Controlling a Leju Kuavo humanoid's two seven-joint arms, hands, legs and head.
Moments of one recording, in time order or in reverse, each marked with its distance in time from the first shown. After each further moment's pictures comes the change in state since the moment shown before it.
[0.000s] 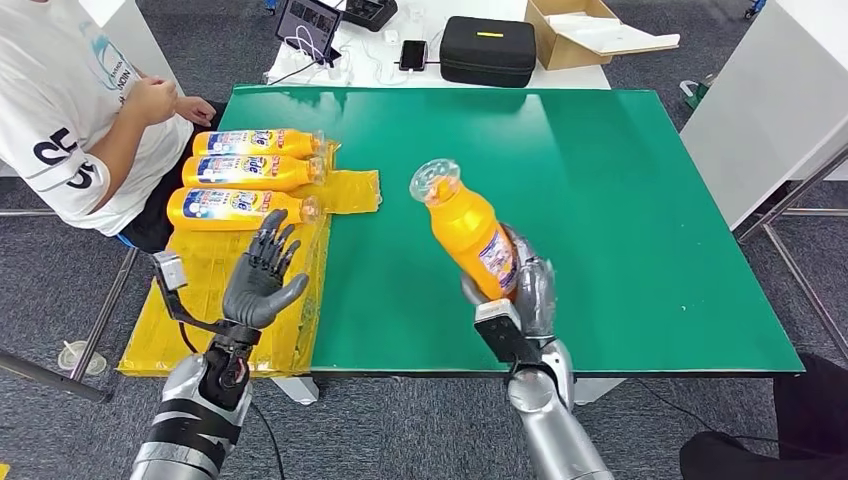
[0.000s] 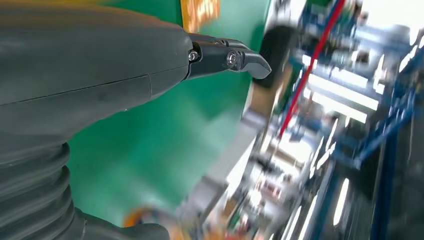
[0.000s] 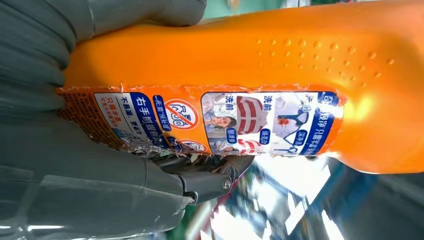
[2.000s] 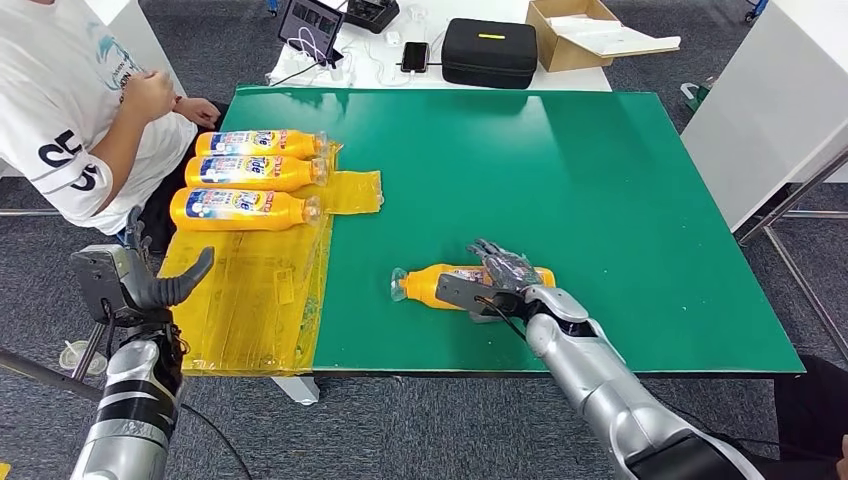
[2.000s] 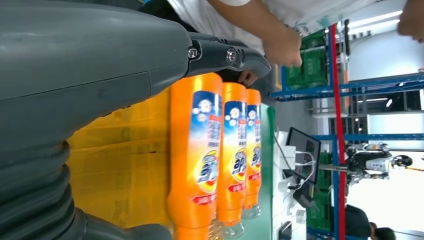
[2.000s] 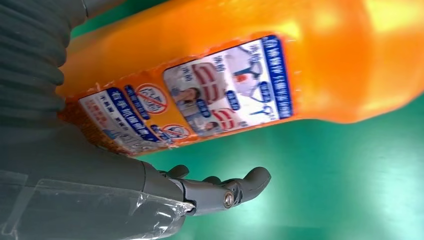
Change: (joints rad) left arm -0.098 0.117 0.248 0.100 -0.478 0.589 -0.222; right arm -0.366 -0.233 0.300 0.396 0.311 0.585 0.600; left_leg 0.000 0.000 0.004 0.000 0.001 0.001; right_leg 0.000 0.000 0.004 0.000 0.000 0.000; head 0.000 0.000
